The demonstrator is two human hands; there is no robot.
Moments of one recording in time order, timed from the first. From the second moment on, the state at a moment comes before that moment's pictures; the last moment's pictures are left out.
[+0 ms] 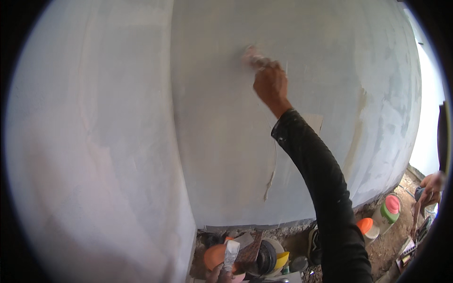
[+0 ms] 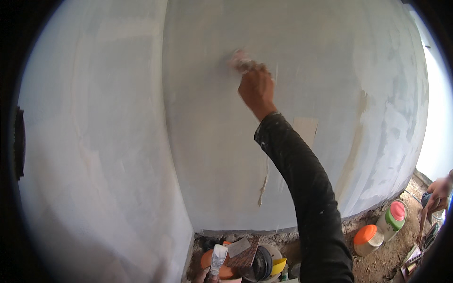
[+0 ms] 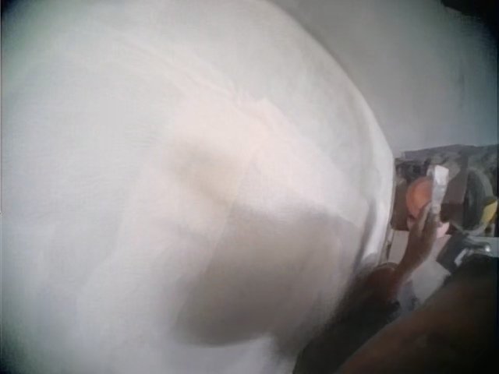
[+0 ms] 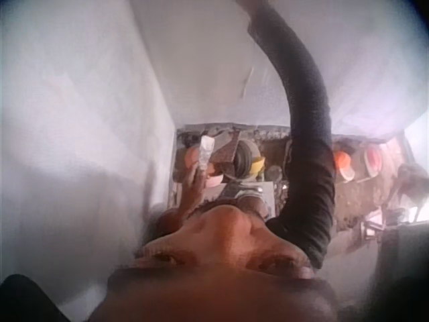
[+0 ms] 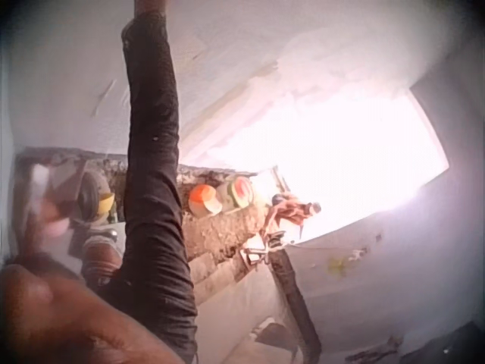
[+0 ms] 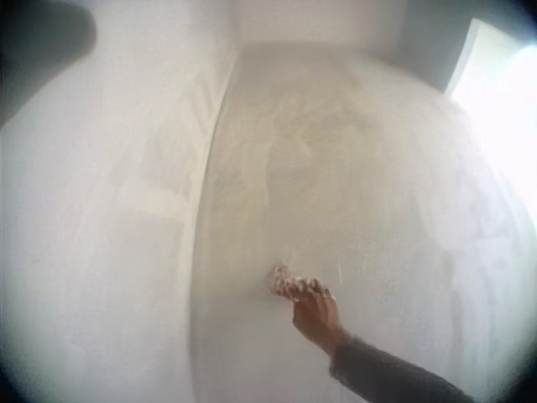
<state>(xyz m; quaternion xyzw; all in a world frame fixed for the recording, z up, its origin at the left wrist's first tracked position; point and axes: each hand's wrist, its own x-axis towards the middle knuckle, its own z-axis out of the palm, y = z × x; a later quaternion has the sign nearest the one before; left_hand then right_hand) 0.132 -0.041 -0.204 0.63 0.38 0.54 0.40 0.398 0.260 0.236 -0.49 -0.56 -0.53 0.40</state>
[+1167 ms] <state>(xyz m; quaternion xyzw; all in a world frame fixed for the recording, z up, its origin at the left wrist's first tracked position) 0.099 -0.074 -0.174 0.51 0.43 0.51 0.54 0.598 0.142 -0.029 -0.53 -0.40 -0.42 0.61</state>
